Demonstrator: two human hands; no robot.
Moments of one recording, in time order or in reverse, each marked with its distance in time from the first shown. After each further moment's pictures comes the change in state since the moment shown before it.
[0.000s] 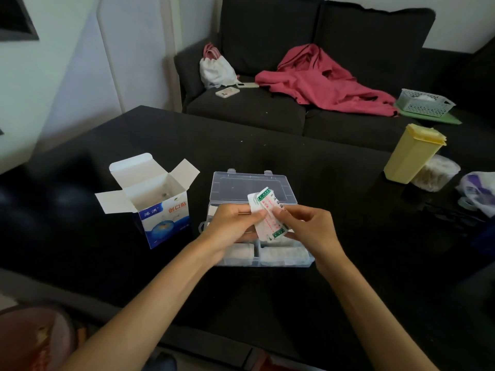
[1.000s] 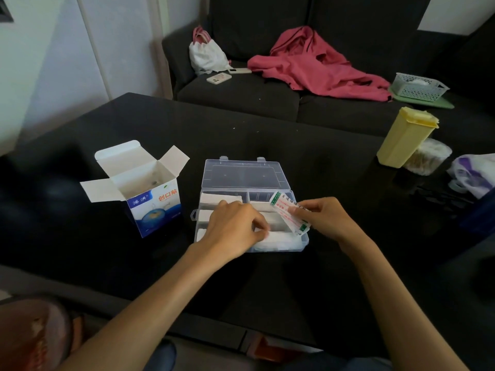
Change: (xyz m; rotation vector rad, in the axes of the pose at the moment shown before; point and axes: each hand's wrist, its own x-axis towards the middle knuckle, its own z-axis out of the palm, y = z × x) left_hand 0.001 -0.017 0.015 1.239 0.030 0.409; right_hand 0.016 0.010 -0.041 -0.376 -0.111 0.098
